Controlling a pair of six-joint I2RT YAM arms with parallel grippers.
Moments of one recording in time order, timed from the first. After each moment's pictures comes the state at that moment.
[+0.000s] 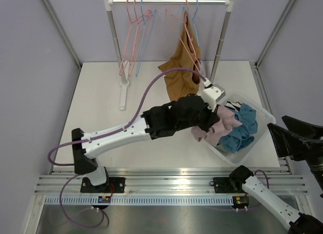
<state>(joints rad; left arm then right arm) -1.26 1.63 1.72 -0.45 -0.15 -0.32 0.61 0.42 1.56 -0.84 0.19 0.43</state>
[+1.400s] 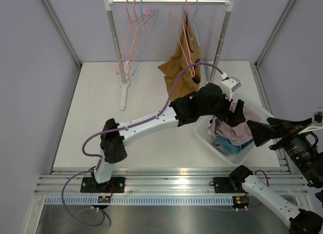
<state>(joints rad) -1.15 2.07 2.03 -0.30 0.13 -0.44 0.61 0.50 1.55 -1.06 0.26 0.39</state>
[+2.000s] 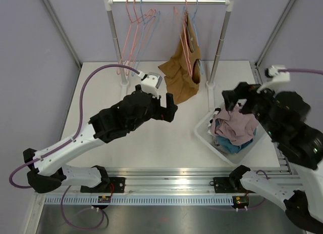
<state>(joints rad) -1.09 1.22 1.41 -0.55 -0.40 -0.43 0.61 0.80 1.57 -0.91 0.36 0.31</state>
